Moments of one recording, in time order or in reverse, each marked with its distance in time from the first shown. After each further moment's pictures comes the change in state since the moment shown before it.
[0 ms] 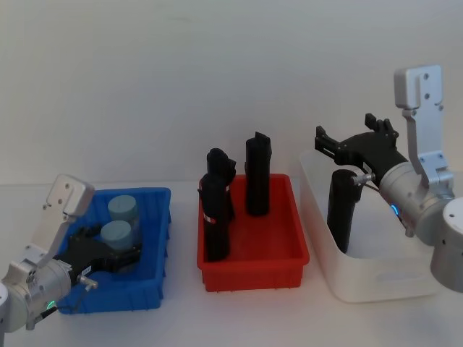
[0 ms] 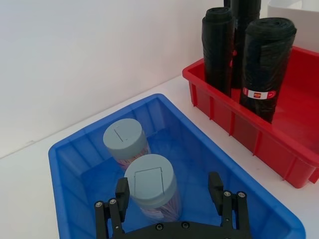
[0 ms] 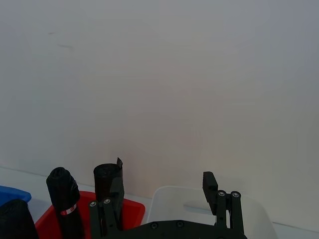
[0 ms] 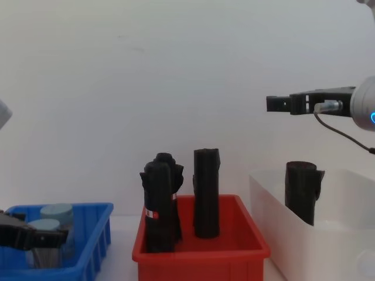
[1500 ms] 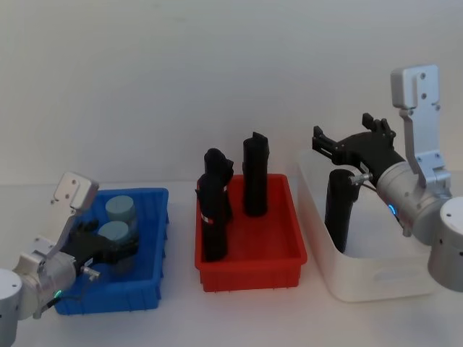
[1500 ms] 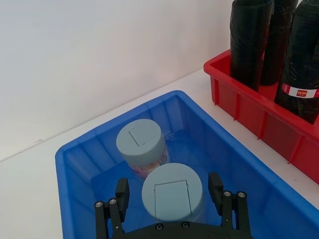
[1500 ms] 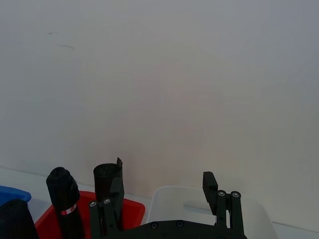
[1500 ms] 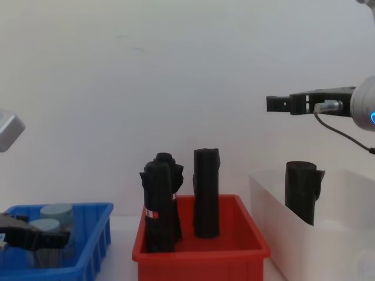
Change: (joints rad) left arm -0.107 -0.074 0.016 0.180 0.077 -0.045 -0.004; right arm 0.000 0.000 0.000 0.000 0.000 0.000 0.000
